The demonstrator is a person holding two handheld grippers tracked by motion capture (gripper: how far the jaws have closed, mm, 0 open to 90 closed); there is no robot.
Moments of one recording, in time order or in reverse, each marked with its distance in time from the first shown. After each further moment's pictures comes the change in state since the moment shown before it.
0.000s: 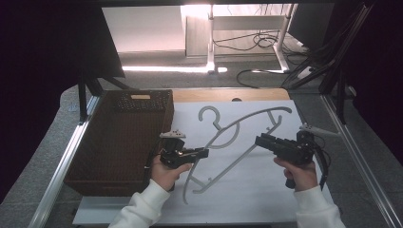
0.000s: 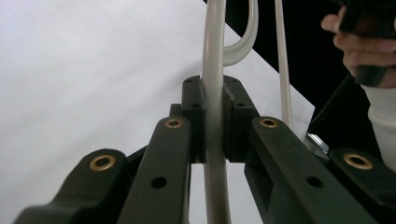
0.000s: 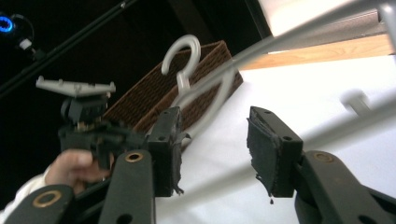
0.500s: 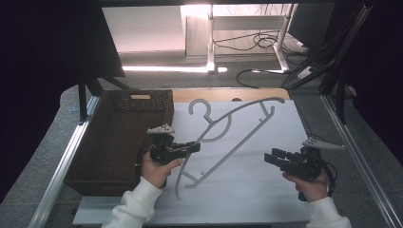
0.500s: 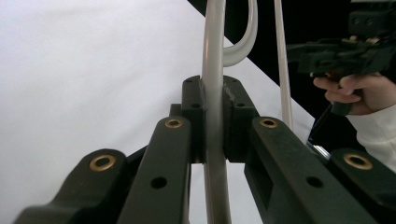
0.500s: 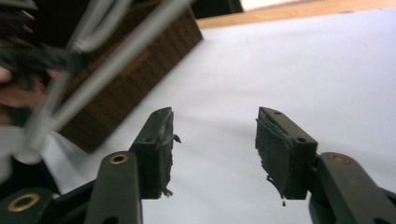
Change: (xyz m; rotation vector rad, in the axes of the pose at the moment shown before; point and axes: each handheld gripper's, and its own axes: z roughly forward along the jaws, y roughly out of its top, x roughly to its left) left arm 0.002 0.009 -0.028 -0.048 0.023 0.009; right arm -0.025 -0.034 -0.020 0.130 -0.154 -0.081
